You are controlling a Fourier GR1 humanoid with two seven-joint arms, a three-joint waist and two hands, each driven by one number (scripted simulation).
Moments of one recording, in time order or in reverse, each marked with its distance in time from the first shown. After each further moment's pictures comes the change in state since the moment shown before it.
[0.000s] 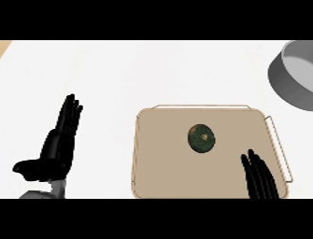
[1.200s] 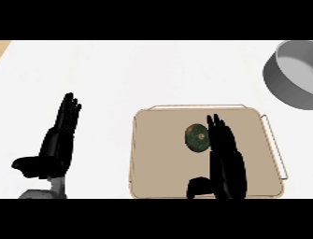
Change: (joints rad) left arm -0.004 -0.058 0.076 0.014 -0.053 -0.064 0.012; right arm -0.464 0.067 0.001 0.356 0.026 0.140 0.399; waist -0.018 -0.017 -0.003
